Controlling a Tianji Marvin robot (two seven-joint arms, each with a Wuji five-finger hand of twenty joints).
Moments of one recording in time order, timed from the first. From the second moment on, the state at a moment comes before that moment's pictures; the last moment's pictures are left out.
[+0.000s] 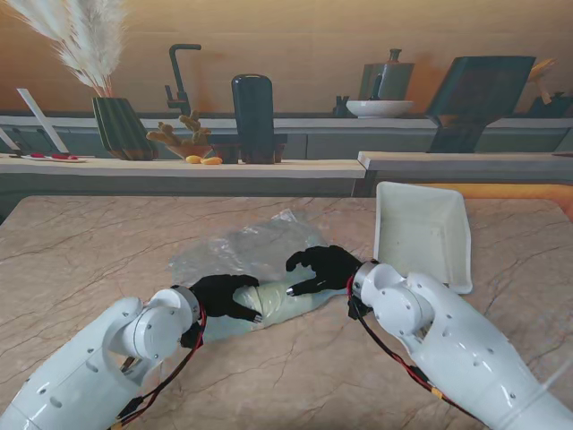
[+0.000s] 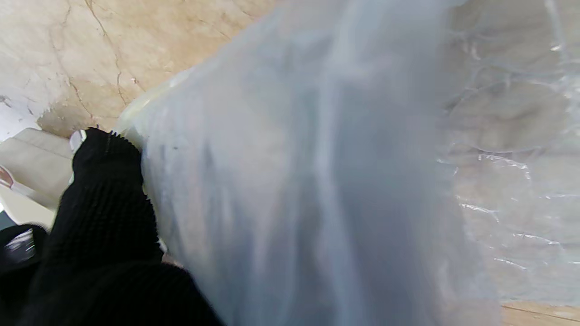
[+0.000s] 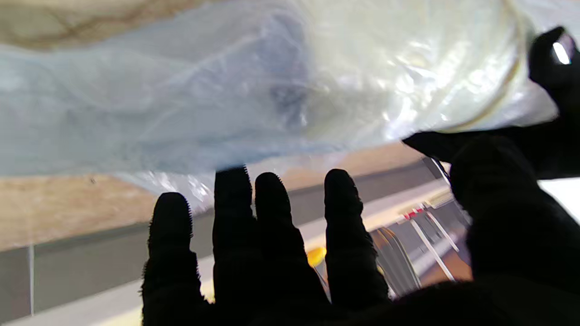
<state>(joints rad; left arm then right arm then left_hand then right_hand) 1.38 -1.03 -0.99 -1.59 0.64 0.17 -0.37 -1.23 -1.07 0.92 -1.42 -0.64 -0.13 0.20 0.77 -0.35 0.06 -0.15 0.33 0.11 0.33 0.49 0.63 0.18 0.26 0.33 0.50 0.24 0.31 0.37 0.10 0.23 0.71 0.38 0.40 -0.42 0.52 -0.07 0.45 0.00 0.47 0.62 0.49 0.23 0.52 0.41 0.56 0.17 0.38 0.55 0.14 0.30 0.53 0.77</state>
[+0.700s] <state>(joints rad) 1.18 -1.01 -0.90 -1.46 0.36 0.28 -0.57 -1.19 -1.01 0.78 -1.42 -1.09 -0.35 0.03 0.84 -0.38 -0.07 -0.15 0.42 0.09 0.29 0.50 0.58 0.16 0.22 0.32 0.38 0.07 0.29 0.36 0.04 0.19 0.60 0.37 0.39 -0.59 0.62 -0.06 0.16 0.07 0.38 0.59 0.33 0.20 0.50 0.36 0.50 0.13 0.24 0.45 0.16 0.29 0.47 0.76</state>
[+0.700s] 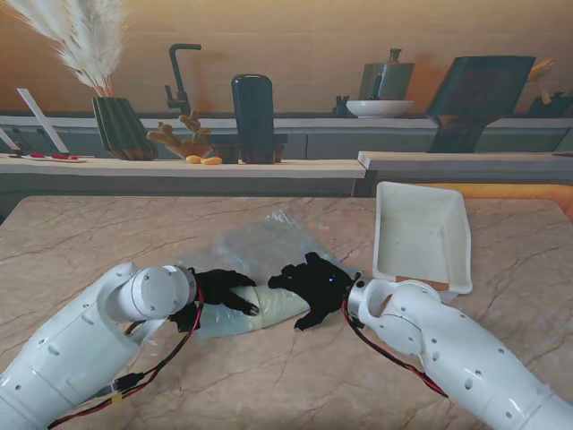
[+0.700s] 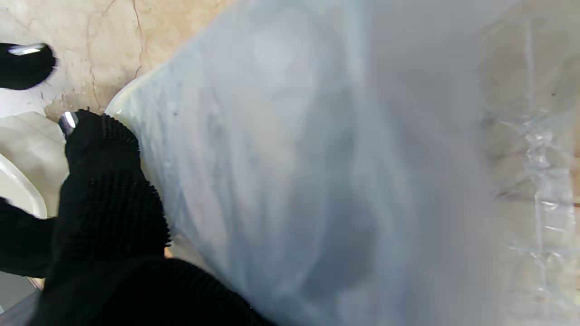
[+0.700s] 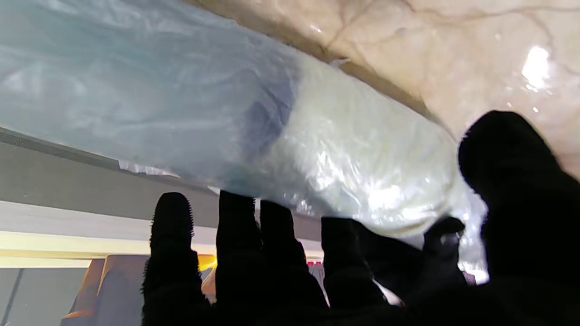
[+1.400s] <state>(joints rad) 1.40 -1.04 -1.08 -1.55 0.52 0.14 -0.37 -0.70 -1.16 0.20 -1.10 -0.45 -0.12 0.35 0.73 -0.26 -0.04 -0.07 0.44 0.15 0.20 0.41 0.43 0.22 0.15 0.30 0.33 0.26 0.23 0.36 0.03 0.22 0.49 0.39 0.53 -0.87 0.69 -0.10 0.36 0.13 0.76 0.69 0.73 0.21 0.82 0.55 0.74 0.17 0.74 0.73 0.49 0.14 1.30 0.86</state>
